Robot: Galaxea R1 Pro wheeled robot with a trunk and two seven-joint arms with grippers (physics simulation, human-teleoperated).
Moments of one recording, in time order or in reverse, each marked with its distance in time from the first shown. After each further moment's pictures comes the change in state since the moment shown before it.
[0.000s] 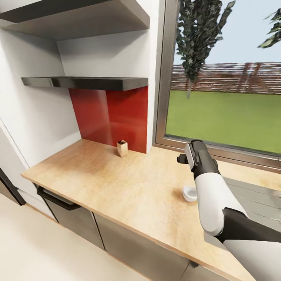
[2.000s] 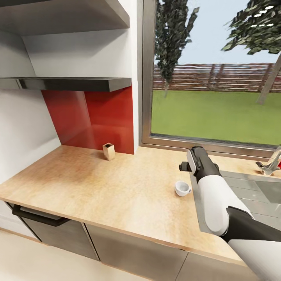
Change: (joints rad) left arm 0.002 -0.001 -0.001 0.003 -0.001 -0.001 0.000; right arm 0.008 -0.047 0.000 0.118 -0.004 0.000 -0.002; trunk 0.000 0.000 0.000
